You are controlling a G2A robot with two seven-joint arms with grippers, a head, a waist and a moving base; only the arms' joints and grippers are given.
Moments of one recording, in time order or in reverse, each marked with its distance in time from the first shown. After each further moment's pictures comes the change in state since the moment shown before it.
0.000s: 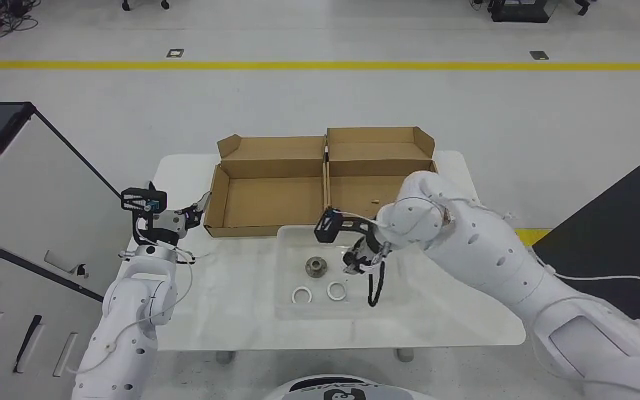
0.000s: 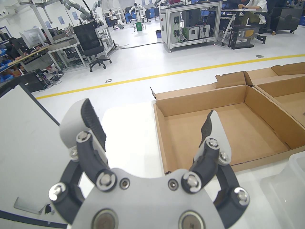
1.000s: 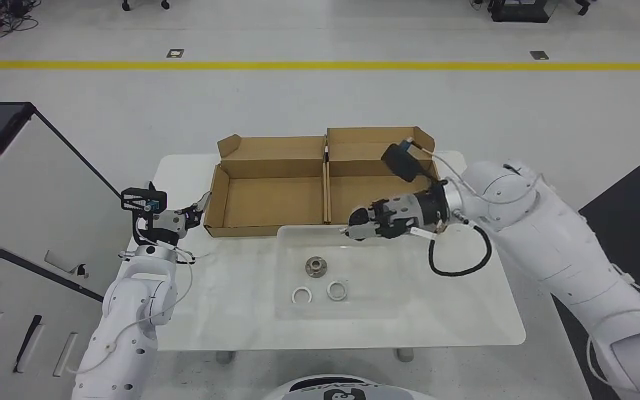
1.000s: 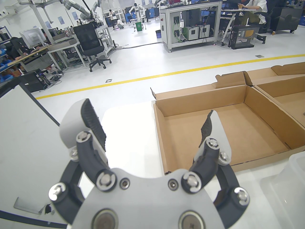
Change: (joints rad) left arm 0.000 0.000 0.000 0.000 0.000 0.000 0.000; right arm -0.043 0.228 0.131 0.060 0.766 -0.493 -0.443
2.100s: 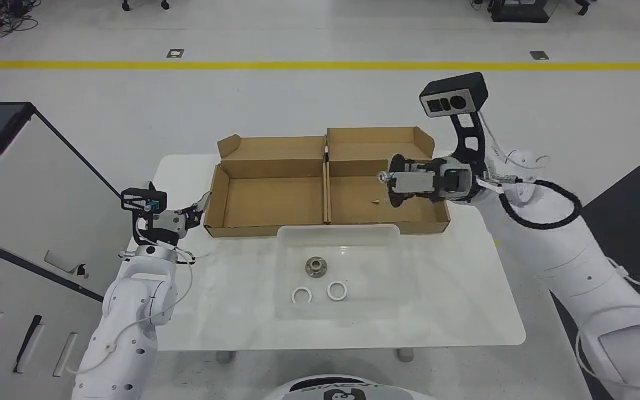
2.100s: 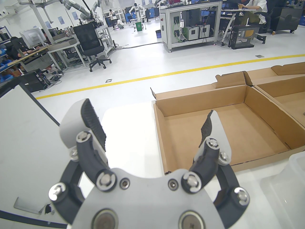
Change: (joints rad) left arm 0.000 0.000 0.000 0.000 0.000 0.000 0.000; right arm 0.038 -0.079 0.070 -0.051 0.813 0.145 0.145
